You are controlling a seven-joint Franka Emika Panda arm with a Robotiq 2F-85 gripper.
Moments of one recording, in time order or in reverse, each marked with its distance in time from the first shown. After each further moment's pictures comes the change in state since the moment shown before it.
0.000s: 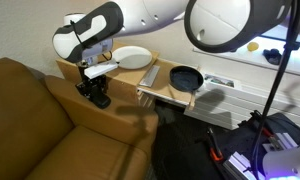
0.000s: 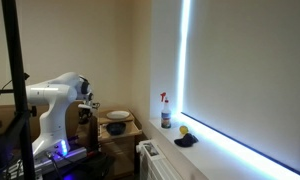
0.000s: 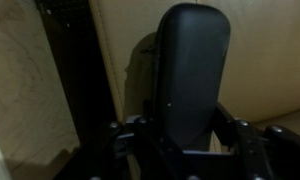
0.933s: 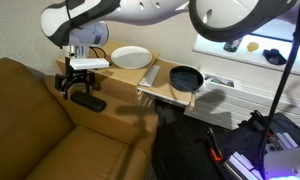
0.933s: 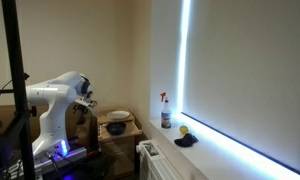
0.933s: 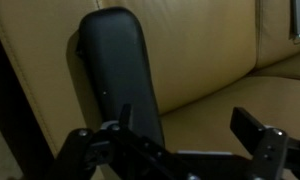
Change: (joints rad) arm -0.043 -0.025 0.126 0.015 0.154 -0.020 -0.015
